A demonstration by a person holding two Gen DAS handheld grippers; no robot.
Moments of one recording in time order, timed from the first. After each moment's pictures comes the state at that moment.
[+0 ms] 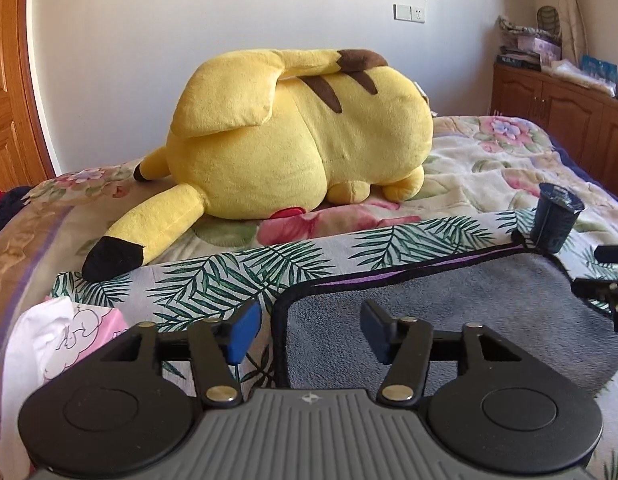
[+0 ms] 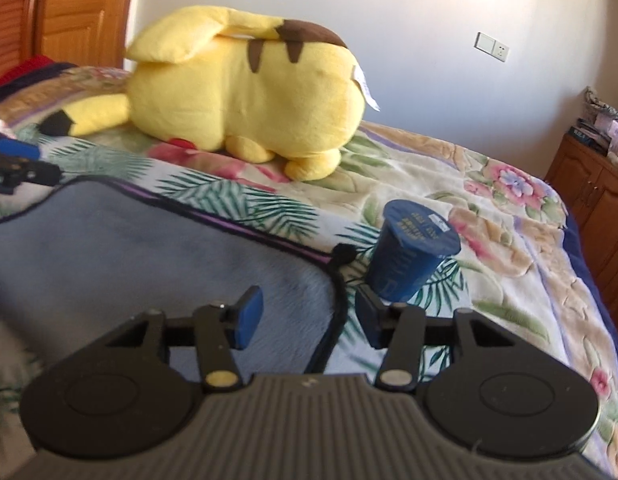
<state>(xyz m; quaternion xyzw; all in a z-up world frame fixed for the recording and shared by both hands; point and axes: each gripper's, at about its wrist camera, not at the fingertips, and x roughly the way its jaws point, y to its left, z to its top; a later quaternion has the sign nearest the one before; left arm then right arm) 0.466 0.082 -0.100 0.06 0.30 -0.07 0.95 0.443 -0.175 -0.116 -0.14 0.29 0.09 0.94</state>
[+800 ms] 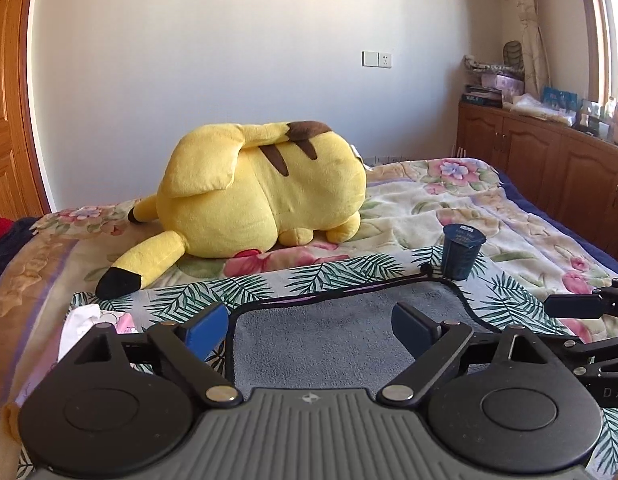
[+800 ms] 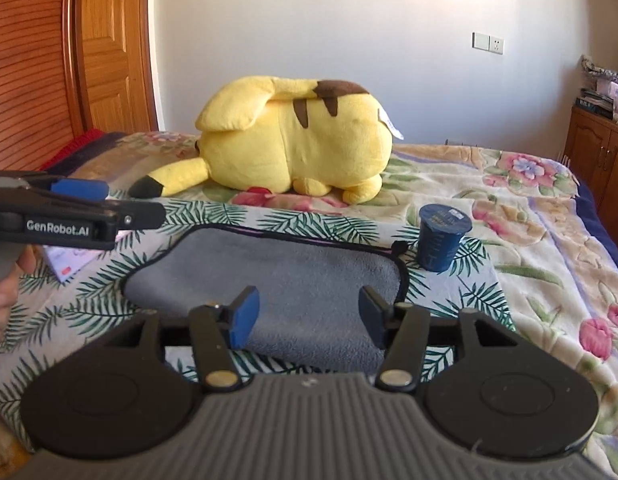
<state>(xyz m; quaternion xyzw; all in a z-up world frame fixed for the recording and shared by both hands) 0.358 0.046 -0.034 0.05 0.24 -0.10 0.96 0.332 -0.167 -0.061 -0.04 0.27 0.14 0.95</state>
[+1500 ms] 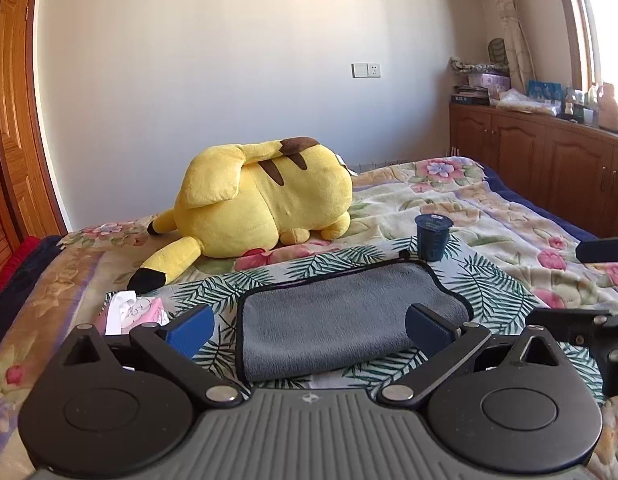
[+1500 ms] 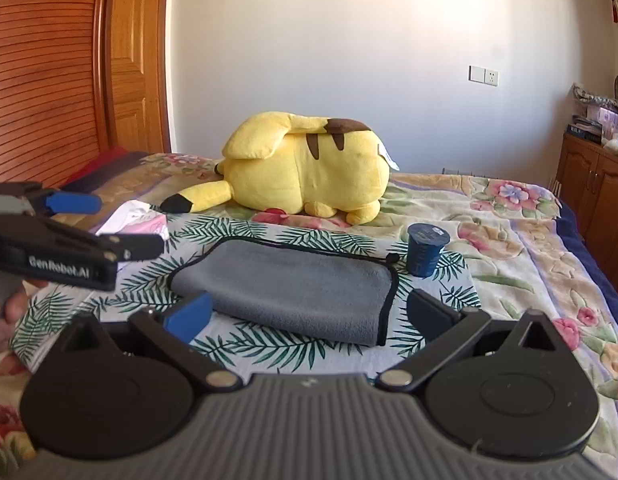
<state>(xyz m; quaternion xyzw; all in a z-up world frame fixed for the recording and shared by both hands) 0.264 0.037 -0.021 0.08 0.22 -0.10 0.97 0.255 -0.175 -0.033 -0.05 0.22 0.14 0.96</state>
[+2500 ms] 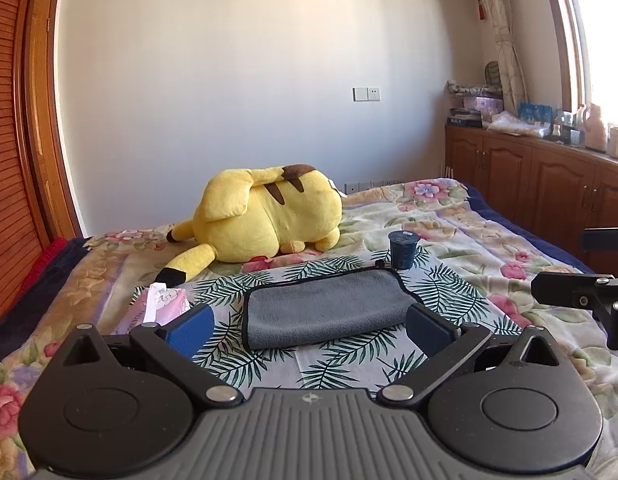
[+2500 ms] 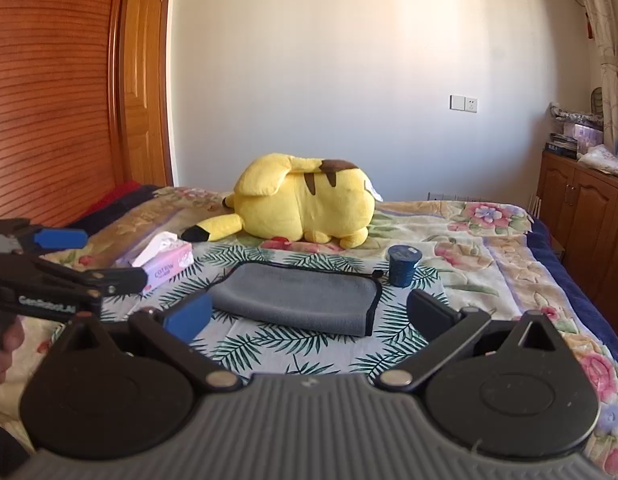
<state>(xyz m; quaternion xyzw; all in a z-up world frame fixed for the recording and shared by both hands) 0.141 0.035 0.032 0.07 0.20 -0.08 0.97 0.157 -0.194 0.016 -0.03 0.18 0.13 0.97</state>
